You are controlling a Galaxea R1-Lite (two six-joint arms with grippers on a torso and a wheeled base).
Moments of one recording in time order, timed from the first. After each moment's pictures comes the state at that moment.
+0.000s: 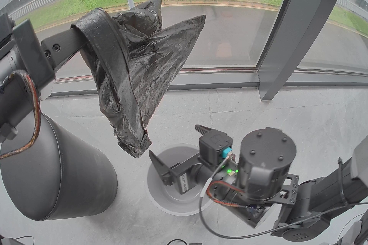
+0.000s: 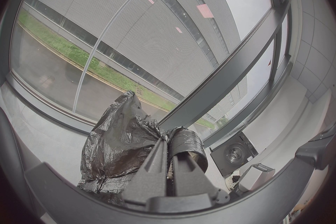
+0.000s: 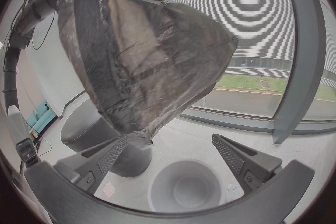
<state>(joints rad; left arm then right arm) -0.86 1.18 -0.88 -0.50 0.19 -0.41 1.05 1.90 -0.77 -1.05 -0.41 -0.03</state>
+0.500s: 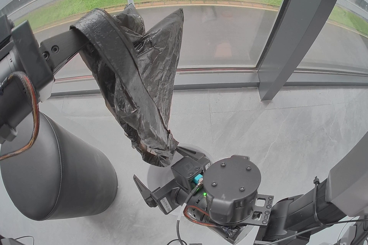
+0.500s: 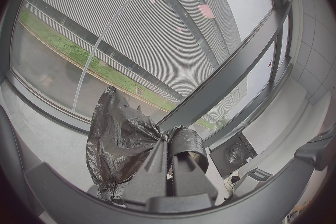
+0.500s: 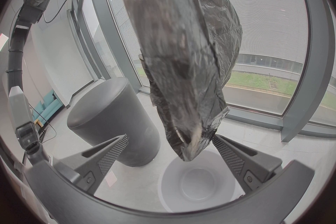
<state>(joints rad) -0.86 1.17 -0.87 -0.50 0.19 -0.42 1.12 2.00 -0.81 -1.04 -0.41 -0.04</state>
